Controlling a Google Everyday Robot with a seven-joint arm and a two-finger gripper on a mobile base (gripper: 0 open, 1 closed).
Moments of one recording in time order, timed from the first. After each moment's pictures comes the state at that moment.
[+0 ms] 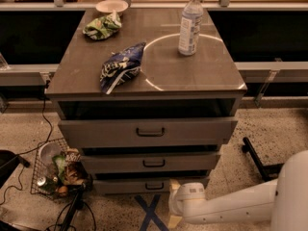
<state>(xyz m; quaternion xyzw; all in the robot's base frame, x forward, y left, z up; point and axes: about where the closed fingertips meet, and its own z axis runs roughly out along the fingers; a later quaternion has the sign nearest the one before) 0.464 -0.076 0.290 -0.66 0.72 -0.02 0.20</state>
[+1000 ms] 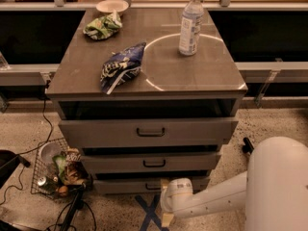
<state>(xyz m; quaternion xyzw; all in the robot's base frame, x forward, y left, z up) 0.474 -0.048 0.262 -0.70 0.70 -0.02 0.18</state>
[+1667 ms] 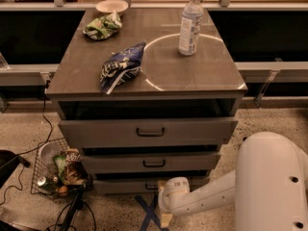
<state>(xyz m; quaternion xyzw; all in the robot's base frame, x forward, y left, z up) 0.474 -0.038 0.250 -0.71 0.68 -0.01 0.17</state>
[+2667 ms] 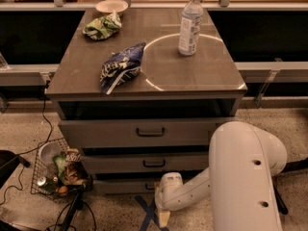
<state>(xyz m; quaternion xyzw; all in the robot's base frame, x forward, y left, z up) 0.477 -0.027 0.228 -0.74 0.66 0.00 0.13</state>
